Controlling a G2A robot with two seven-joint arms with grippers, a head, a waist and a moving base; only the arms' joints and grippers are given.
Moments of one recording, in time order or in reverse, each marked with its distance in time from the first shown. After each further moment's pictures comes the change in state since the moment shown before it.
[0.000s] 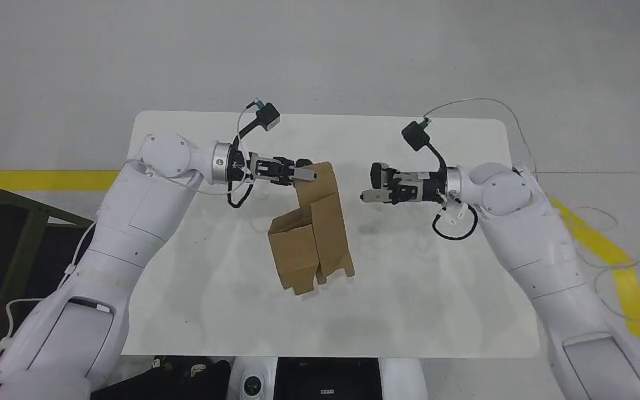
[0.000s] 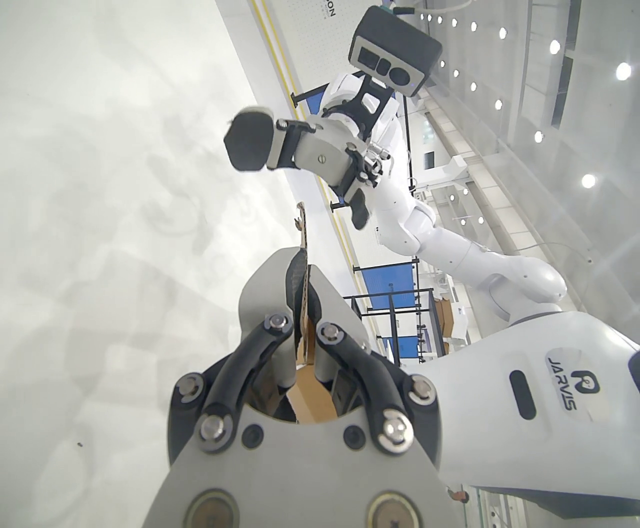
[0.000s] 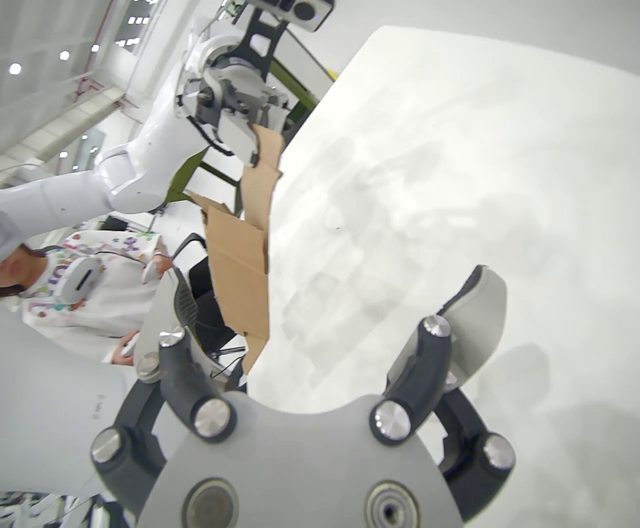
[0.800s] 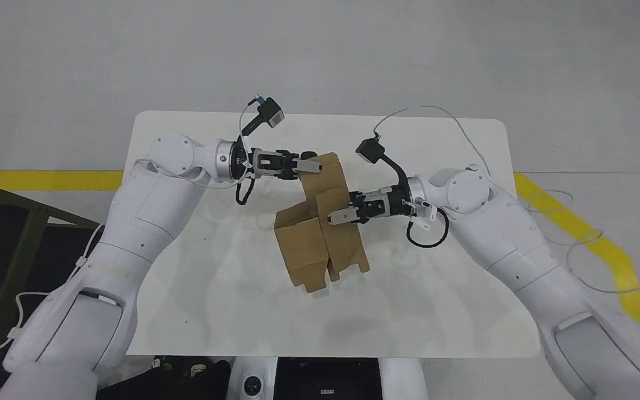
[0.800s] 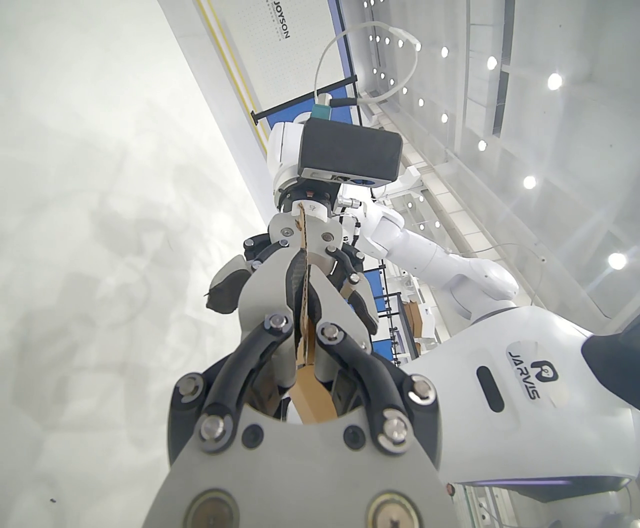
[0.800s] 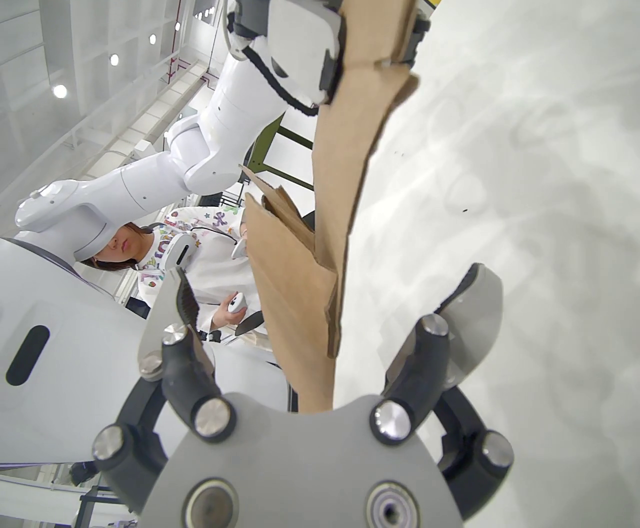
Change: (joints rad) left arm -0.035 -0.036 0.053 0.104 -0.185 -0.044 -0.013; right arm 0.130 -0.014 -0.316 0.041 0.287 0.038 0.035
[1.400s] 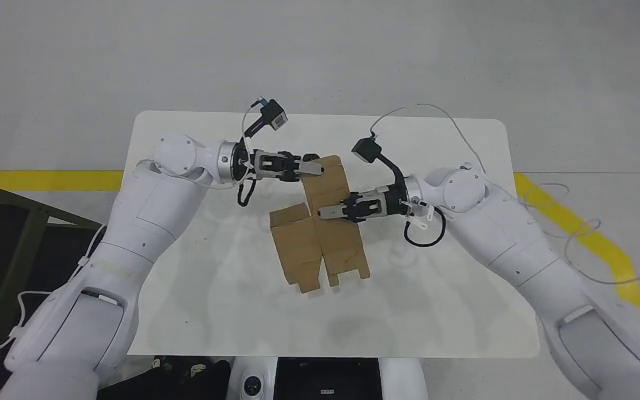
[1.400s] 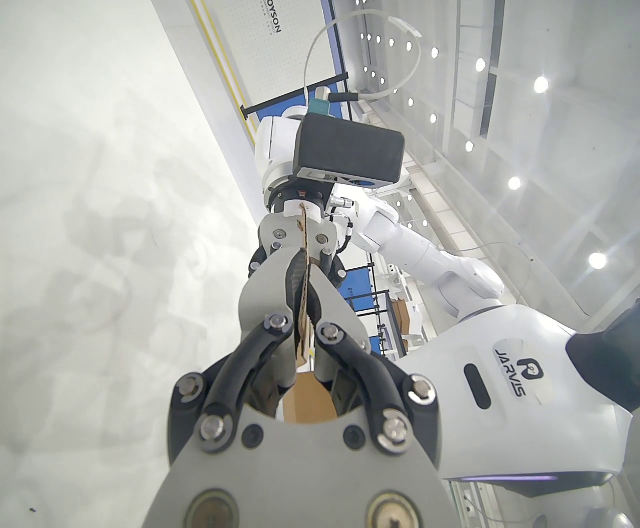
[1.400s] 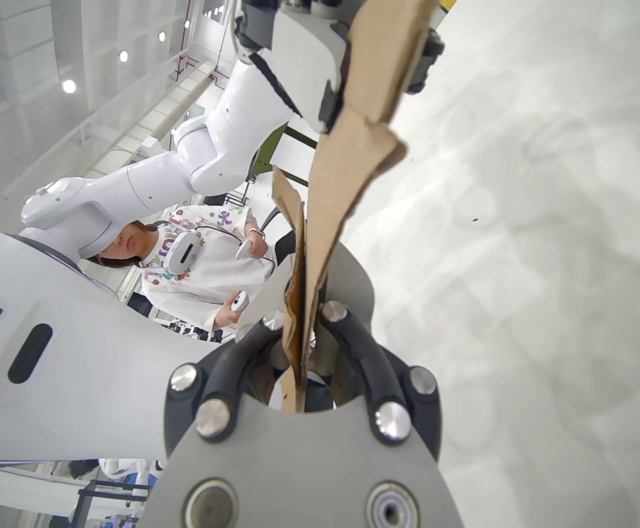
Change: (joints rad) left arm -0.002 -0.003 0.011 -0.003 -0.024 0.012 -0.012; right arm 0.059 0.013 -0.110 0.015 0.066 -0.047 -0.047
